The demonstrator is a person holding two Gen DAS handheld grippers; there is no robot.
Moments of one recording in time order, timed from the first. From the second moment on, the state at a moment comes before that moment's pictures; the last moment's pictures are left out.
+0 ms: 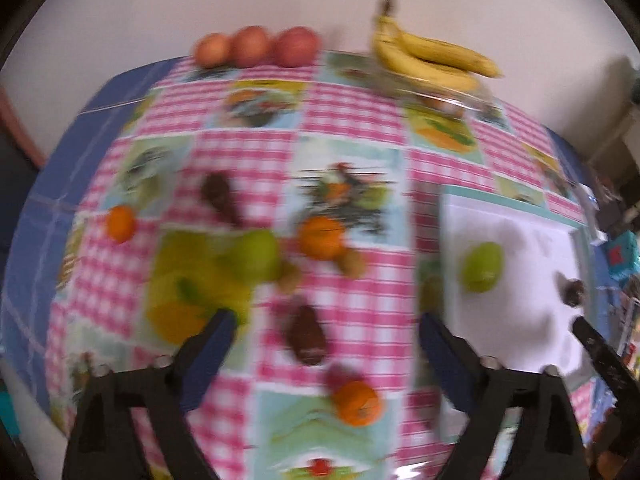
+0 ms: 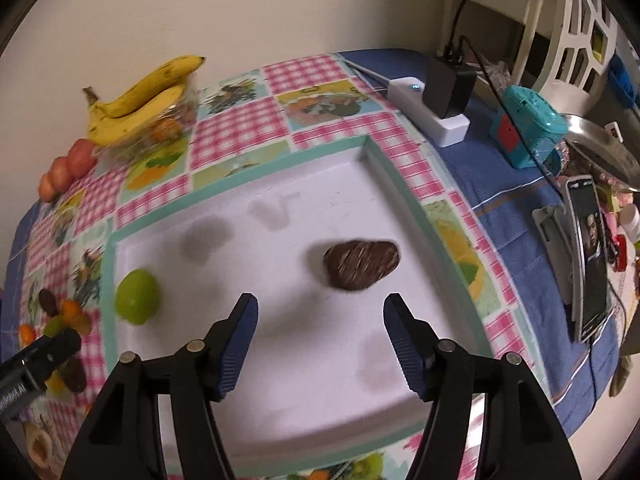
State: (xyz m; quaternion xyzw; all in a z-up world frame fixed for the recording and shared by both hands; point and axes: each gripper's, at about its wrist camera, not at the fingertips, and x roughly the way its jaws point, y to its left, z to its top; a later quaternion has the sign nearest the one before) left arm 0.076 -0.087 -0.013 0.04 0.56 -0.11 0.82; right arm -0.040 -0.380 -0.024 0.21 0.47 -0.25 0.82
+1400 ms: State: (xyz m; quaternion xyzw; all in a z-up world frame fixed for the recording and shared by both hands) left arm 0.087 0.088 -0.013 -0.11 0.54 0.04 0.83; right arm -0.019 -0.238 -0.034 0.17 0.48 -0.08 0.86
